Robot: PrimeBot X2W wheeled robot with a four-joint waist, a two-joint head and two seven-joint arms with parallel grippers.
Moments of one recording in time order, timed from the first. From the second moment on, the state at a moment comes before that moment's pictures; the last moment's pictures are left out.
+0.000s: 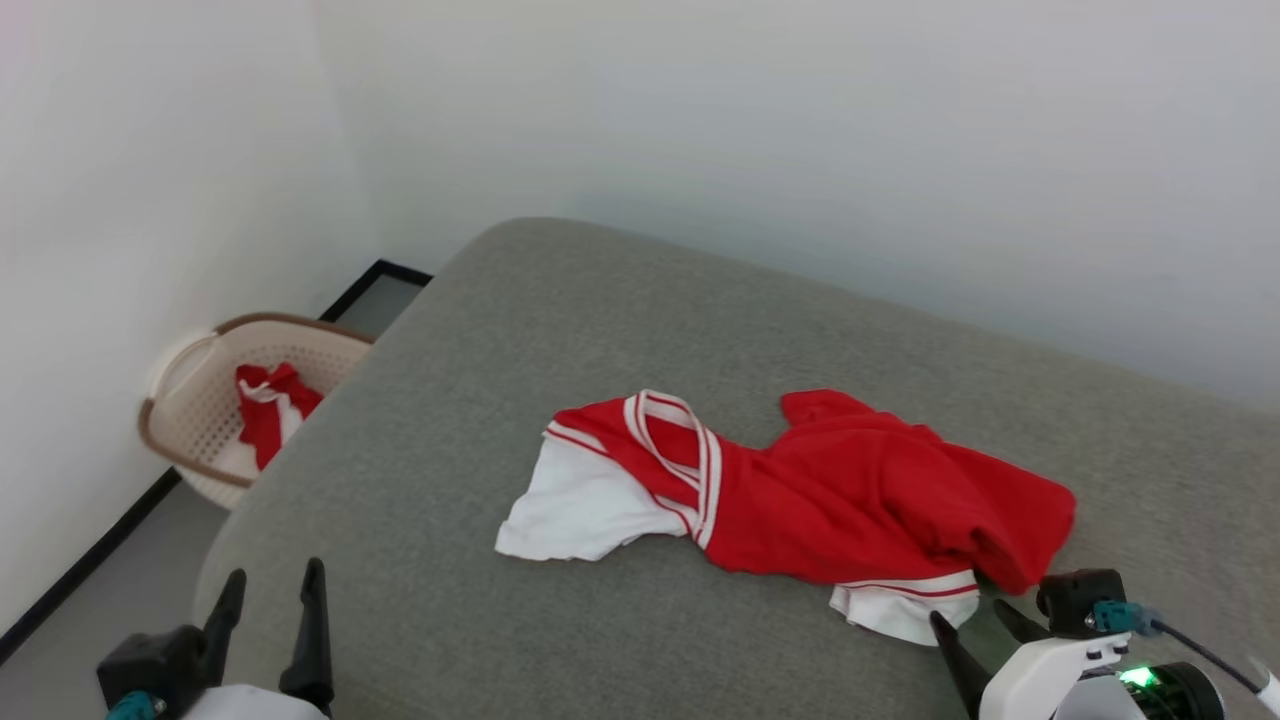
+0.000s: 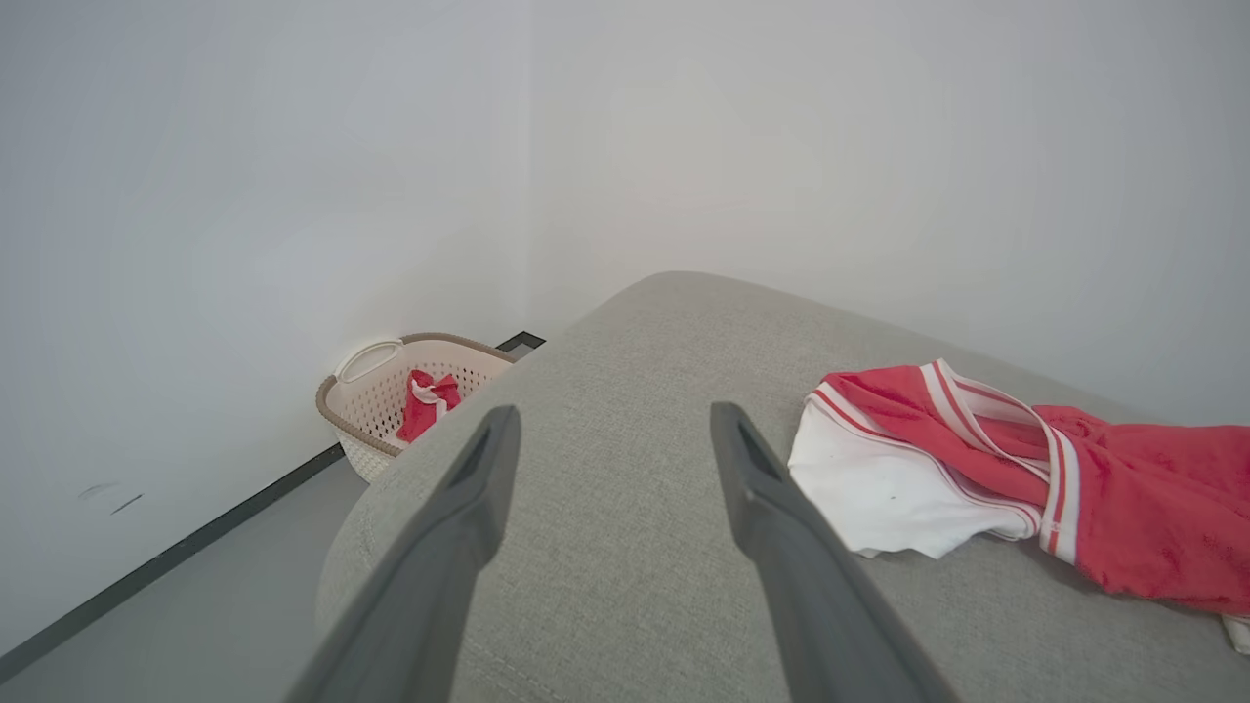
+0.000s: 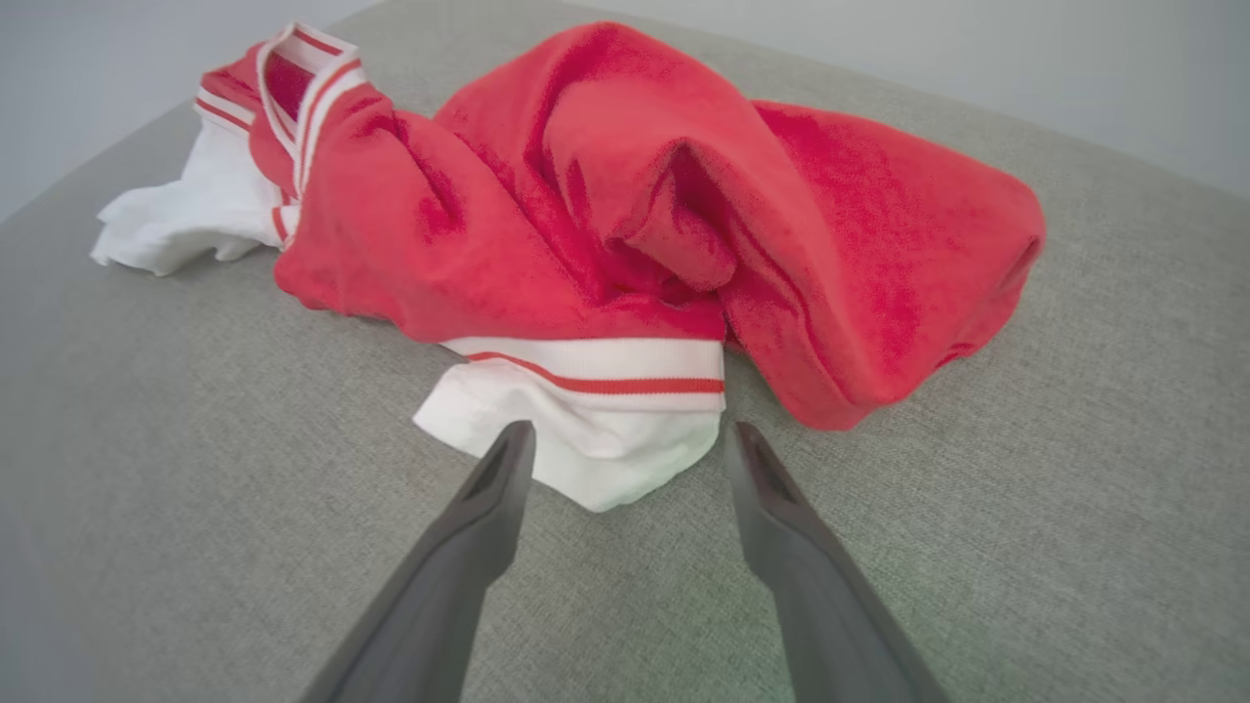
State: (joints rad) left arm 0.02 0.50 -0.29 0.14 -0.70 0.23 -0.26; right arm -0.14 -0.19 0.21 0.46 0.31 0.13 0.11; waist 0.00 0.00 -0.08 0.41
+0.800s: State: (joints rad) left arm 0.03 0.35 -0.14 0.15 -0.60 0.14 -0.26; right arm -0.33 -0.19 0.25 0.66 0.32 0.13 0.25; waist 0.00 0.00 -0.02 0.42
